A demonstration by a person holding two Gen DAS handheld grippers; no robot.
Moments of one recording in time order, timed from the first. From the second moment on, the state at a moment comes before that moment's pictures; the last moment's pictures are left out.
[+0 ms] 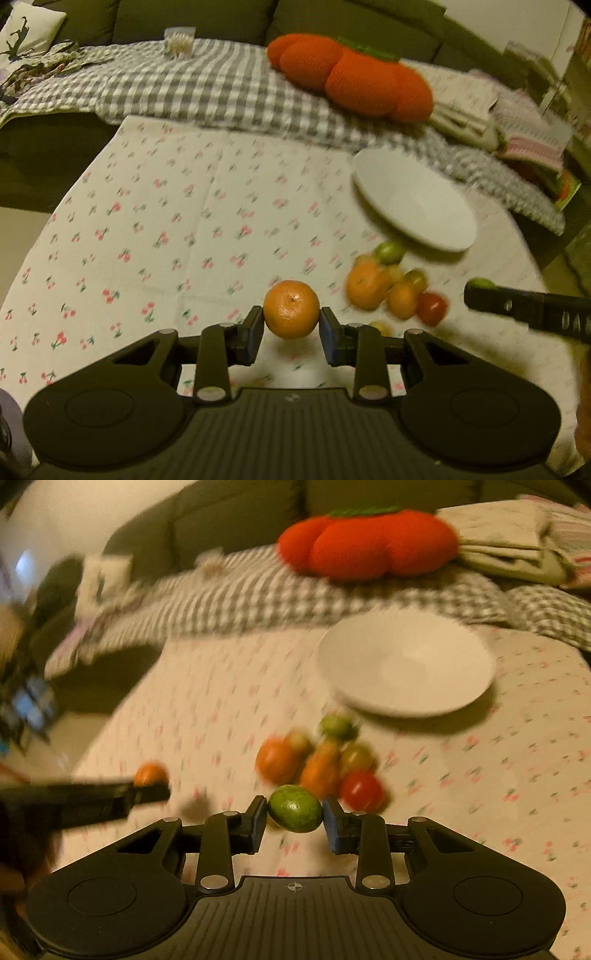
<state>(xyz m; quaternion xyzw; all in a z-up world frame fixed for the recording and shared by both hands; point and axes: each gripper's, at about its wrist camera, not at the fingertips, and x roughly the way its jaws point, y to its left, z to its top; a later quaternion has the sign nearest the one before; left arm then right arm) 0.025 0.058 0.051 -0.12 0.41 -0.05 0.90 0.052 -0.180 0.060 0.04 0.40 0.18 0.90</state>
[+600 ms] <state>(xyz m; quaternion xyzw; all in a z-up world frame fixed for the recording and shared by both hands) 0.105 -0.036 0.076 -0.01 0.30 -0.14 0.94 0.129 -0.259 0.082 0.10 0.40 0.08 0.91</state>
